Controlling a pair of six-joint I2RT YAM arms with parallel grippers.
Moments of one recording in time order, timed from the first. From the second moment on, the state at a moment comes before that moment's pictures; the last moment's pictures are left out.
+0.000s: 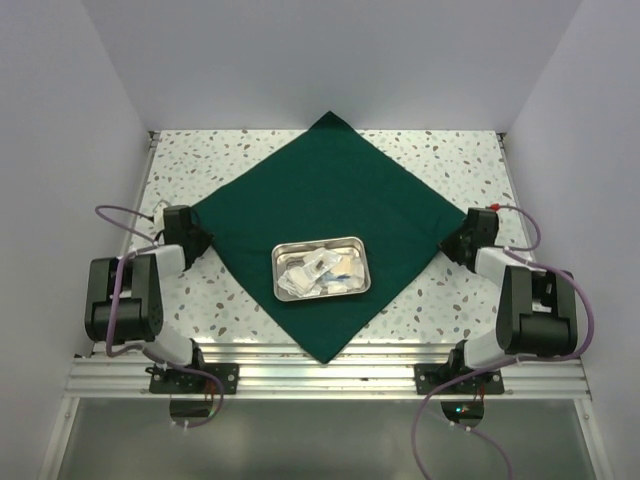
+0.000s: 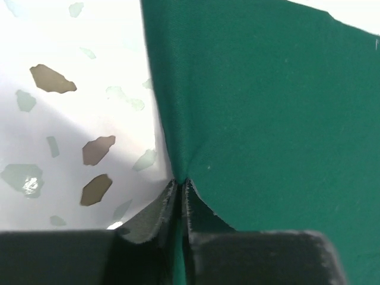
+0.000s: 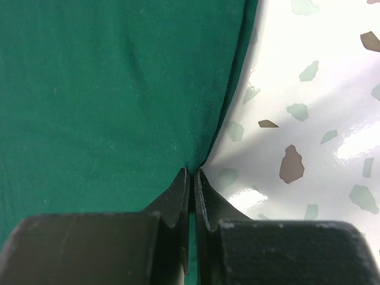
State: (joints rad) left arm 0.11 1.58 0.63 0.17 -0.07 -0.83; right arm -0.12 1.48 0.62 0.04 -0.01 0.76
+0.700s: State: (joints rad) left arm 0.02 1.28 0.62 0.02 -0.26 -0.69; right arm 0.03 1.31 0.76 -0.19 0.08 0.58
